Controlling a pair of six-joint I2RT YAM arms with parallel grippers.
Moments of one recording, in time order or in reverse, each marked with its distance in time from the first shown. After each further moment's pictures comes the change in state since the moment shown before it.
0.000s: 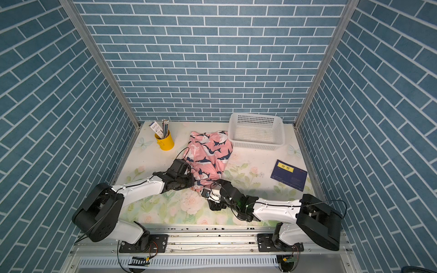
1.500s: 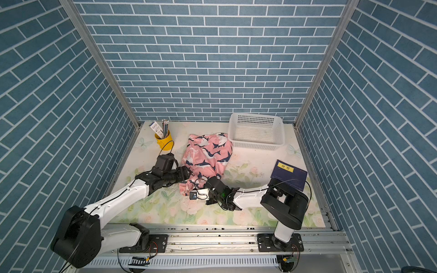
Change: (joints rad) left arm 0.130 -0.266 -0.002 -0.101 0.014 0.008; right arm -0.041 0.332 0.237 -0.032 -0.182 -0.201
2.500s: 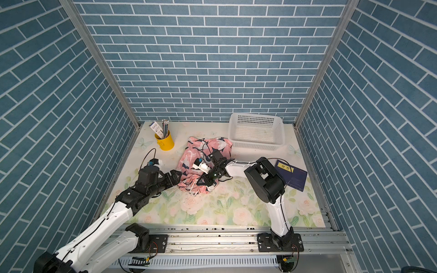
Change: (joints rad) left arm 0.026 -0.389 -0.194 -0.010 -0.078 -0.040; right arm -0.333 0.383 0.525 -0.446 -0.795 0.644
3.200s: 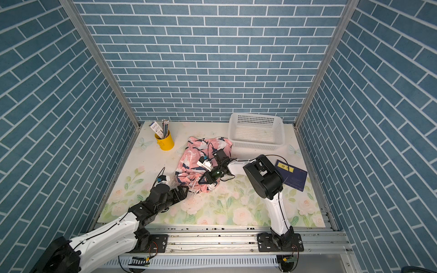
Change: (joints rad) left arm -0.210 0.068 -0.330 0.385 -0.107 -0.174; right arm -0.046 0.065 0.001 0.054 -0.112 0.145
